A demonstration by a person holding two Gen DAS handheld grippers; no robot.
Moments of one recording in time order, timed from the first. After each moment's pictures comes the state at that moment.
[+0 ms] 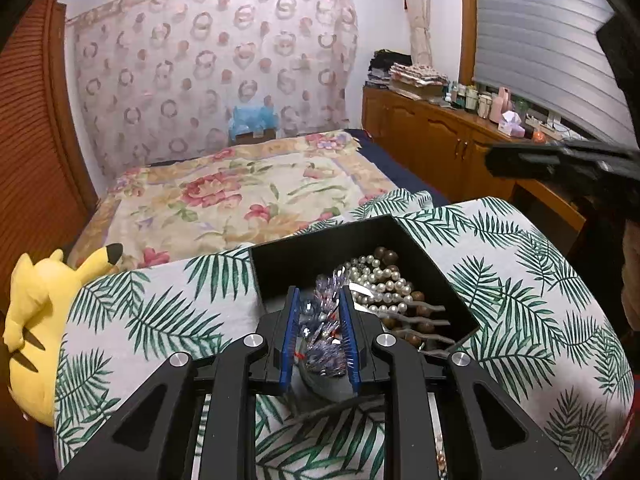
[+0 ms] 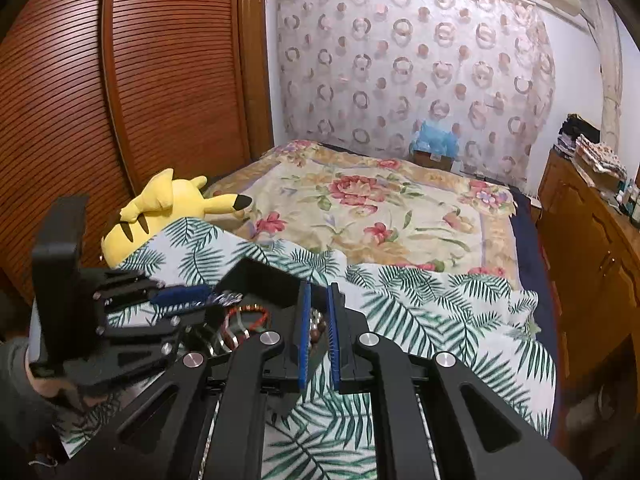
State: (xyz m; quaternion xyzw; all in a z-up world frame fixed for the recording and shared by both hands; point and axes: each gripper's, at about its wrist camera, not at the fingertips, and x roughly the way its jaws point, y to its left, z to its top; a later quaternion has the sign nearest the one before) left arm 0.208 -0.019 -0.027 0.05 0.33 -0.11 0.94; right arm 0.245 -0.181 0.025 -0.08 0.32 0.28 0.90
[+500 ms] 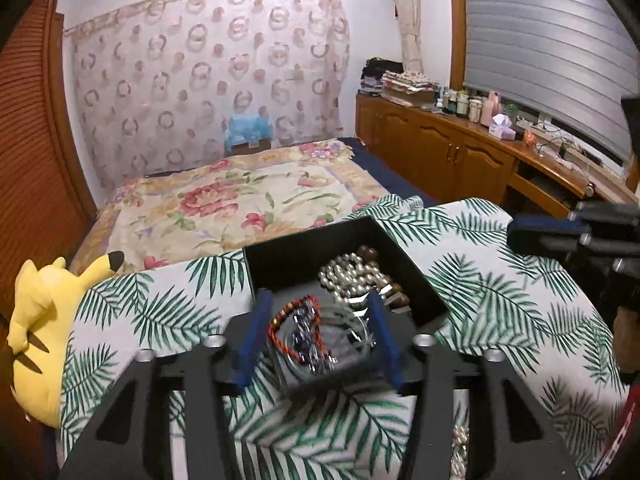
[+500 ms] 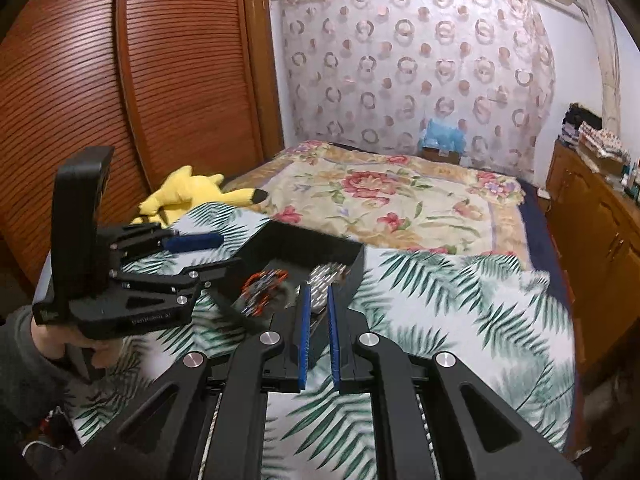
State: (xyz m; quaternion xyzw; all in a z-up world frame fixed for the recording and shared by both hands) left arm 0.173 -0.021 -0.017 0.05 0.31 -0.12 0.94; right arm 0.188 -0.201 -0.002 -0.05 0.31 0.30 0.90
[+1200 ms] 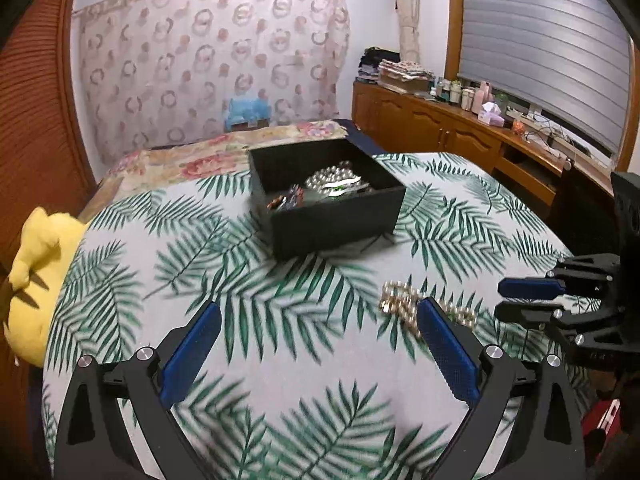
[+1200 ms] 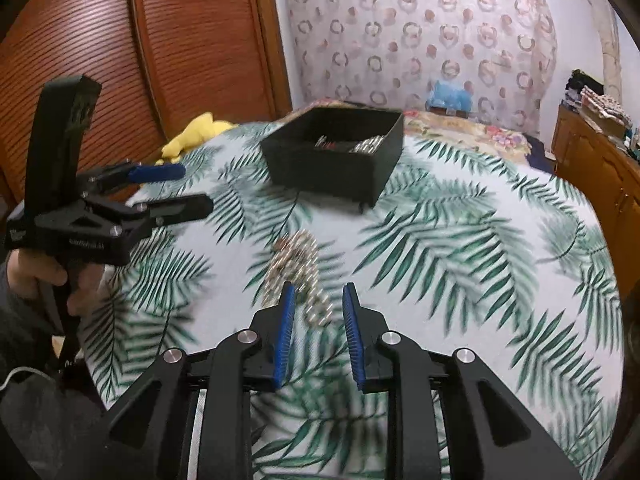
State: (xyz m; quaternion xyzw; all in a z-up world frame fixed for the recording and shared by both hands) left arm 0.072 -0.007 -0.054 0.03 0.34 -0.12 0.93; right arm 0.082 -0.205 -0.084 -0.06 0.36 0.30 0.88
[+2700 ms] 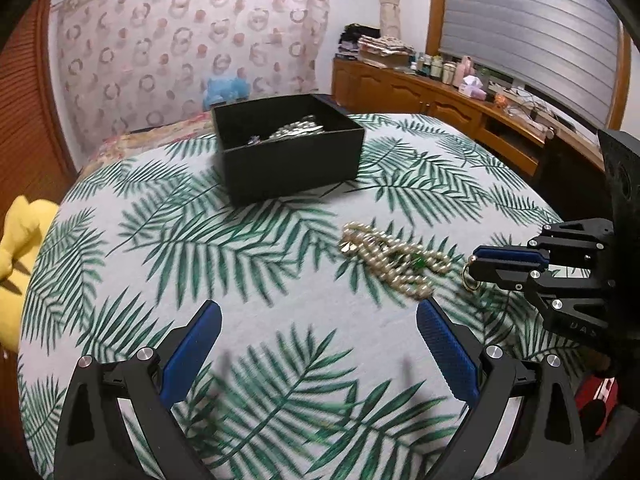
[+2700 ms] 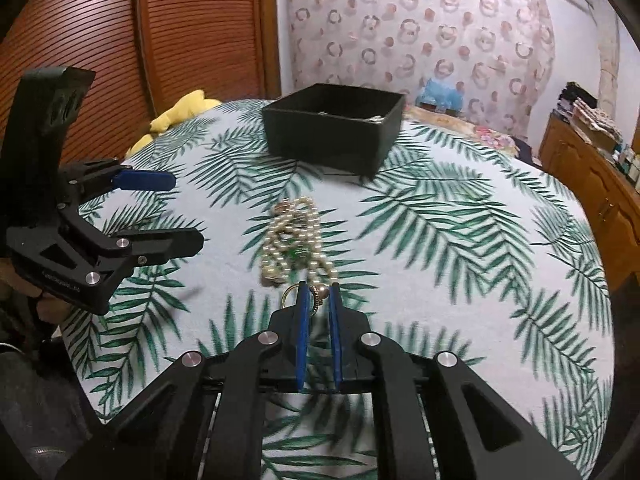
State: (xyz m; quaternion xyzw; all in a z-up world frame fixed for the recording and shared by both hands) left arm 0.060 -0.031 -0.078 0.05 0.37 -0.16 0.91; right arm 0.068 -0.199 -0.098 -0.10 0.36 0.27 0.89
